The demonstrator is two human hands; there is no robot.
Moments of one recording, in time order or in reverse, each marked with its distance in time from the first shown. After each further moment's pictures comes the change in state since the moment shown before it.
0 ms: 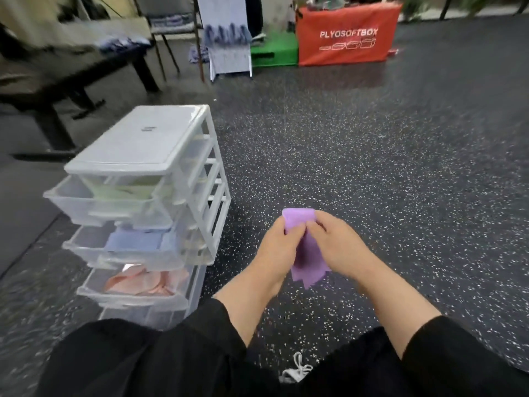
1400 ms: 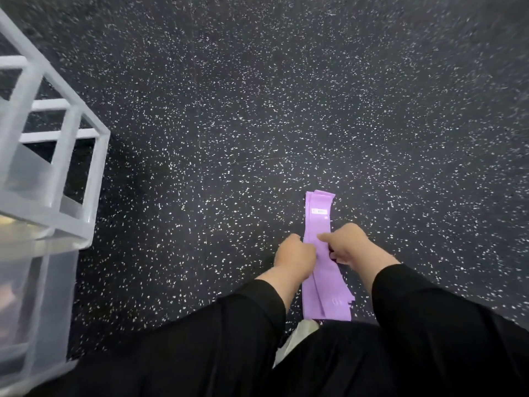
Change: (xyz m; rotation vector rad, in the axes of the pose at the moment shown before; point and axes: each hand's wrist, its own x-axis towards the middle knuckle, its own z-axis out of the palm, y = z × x) left_hand 0.128 -0.211 0.191 0.481 -0.298 -0.528; right_hand 0.054 0.335 0.017 0.038 -0.021 1.101
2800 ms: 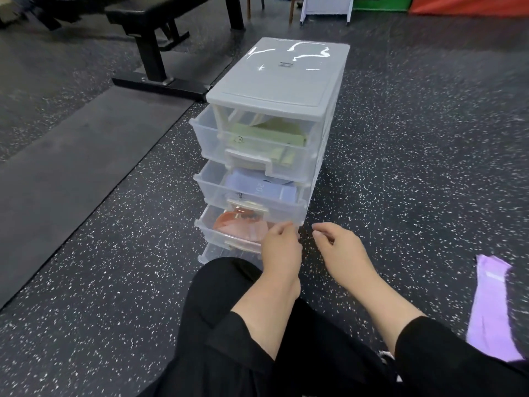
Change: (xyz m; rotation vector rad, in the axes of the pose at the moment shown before) left_hand -0.280 -0.182 -0.320 -1.121 0.672 0.144; right_hand -0.388 -0.131 0.246 -0.159 -0.117 -1.101
